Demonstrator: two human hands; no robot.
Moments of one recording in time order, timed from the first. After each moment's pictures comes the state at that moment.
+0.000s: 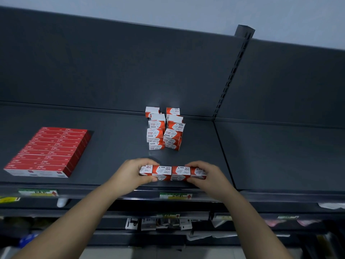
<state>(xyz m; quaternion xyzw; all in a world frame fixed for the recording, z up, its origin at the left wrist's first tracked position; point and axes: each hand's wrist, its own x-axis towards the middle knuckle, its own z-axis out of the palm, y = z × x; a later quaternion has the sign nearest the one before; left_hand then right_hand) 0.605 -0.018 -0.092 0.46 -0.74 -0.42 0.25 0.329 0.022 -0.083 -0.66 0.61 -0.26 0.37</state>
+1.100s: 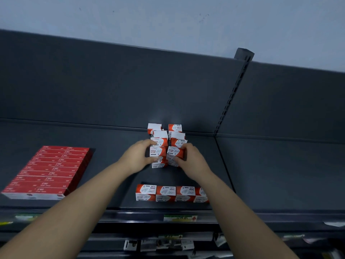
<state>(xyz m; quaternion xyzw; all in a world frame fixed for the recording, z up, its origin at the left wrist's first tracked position) 0.598 -0.125 -0.070 0.54 -0.78 -0.26 0.19 0.389 -0.076 -0.052 -0.63 0.71 -0.21 0.24</state>
